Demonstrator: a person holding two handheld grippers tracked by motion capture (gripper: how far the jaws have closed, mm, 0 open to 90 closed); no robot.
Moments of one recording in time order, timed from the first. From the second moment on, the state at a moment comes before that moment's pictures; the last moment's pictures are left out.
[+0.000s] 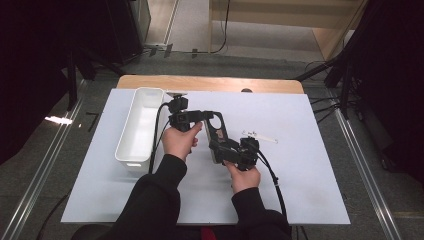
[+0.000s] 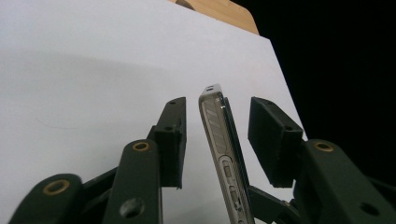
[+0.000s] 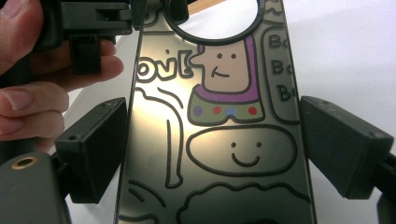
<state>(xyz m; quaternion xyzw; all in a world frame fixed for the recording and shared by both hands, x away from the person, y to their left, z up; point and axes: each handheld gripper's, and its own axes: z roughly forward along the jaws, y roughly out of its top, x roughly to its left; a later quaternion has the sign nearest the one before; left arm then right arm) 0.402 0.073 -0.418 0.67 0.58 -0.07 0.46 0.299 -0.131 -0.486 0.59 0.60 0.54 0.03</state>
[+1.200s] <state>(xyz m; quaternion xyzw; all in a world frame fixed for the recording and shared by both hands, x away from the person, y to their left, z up) 0.401 0.075 -0.422 0.66 0.59 -0.07 0.47 0.301 -0.128 -0.487 0.59 0.61 0.53 0.03</state>
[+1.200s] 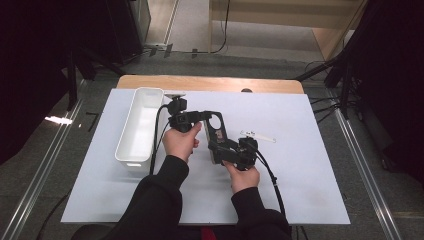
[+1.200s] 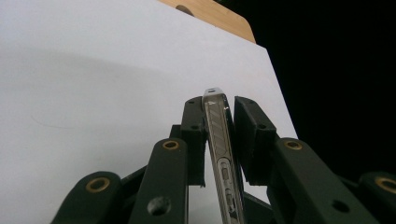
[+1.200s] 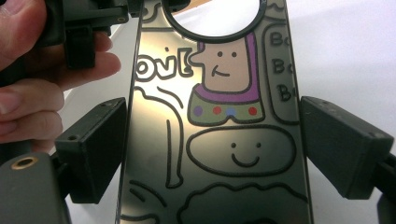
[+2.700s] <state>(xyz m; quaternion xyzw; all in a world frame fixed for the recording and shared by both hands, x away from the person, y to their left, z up) 0.397 0.074 -0.412 0.66 0.56 -0.09 0.50 0.306 -0.128 -0.484 0.58 0.62 0.53 0.01</state>
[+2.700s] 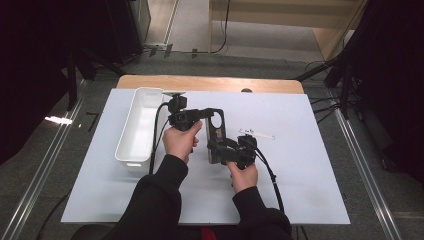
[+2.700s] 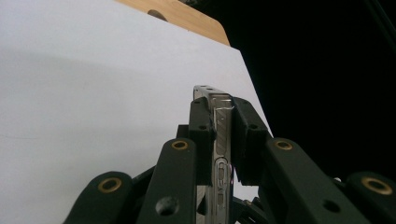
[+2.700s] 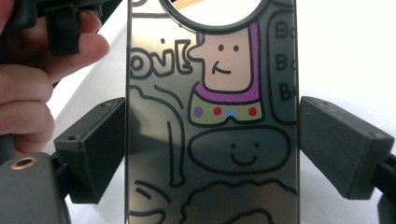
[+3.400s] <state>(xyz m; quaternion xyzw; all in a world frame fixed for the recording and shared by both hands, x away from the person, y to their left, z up) 0.396 0.070 -0.404 0.67 0.54 -0.10 0.50 0.310 -0.135 -0.477 0.55 0.67 0.51 -0.01</state>
